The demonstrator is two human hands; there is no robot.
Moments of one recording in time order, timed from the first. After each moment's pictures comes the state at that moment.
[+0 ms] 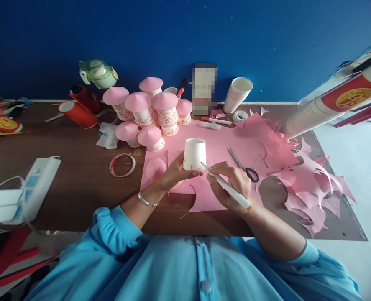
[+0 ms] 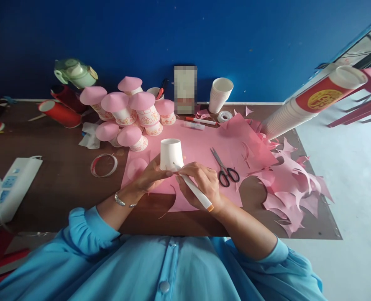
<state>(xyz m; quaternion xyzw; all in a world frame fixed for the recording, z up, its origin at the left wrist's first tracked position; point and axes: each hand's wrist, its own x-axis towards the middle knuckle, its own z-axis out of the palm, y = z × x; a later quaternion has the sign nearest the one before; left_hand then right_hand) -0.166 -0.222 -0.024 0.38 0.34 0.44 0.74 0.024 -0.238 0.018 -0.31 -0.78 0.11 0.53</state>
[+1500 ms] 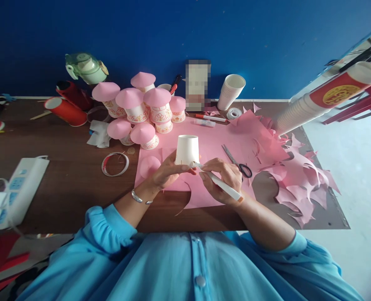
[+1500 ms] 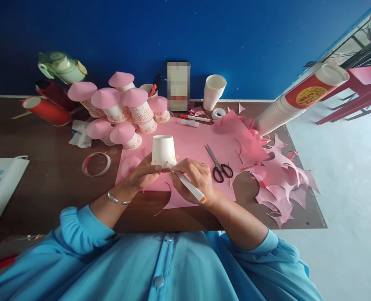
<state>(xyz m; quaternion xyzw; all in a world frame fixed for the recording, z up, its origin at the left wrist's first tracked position) -0.171 -0.219 -0.028 0.39 0.29 0.43 0.76 0.023 -0.237 0.016 -0.31 -0.79 0.11 0.53</state>
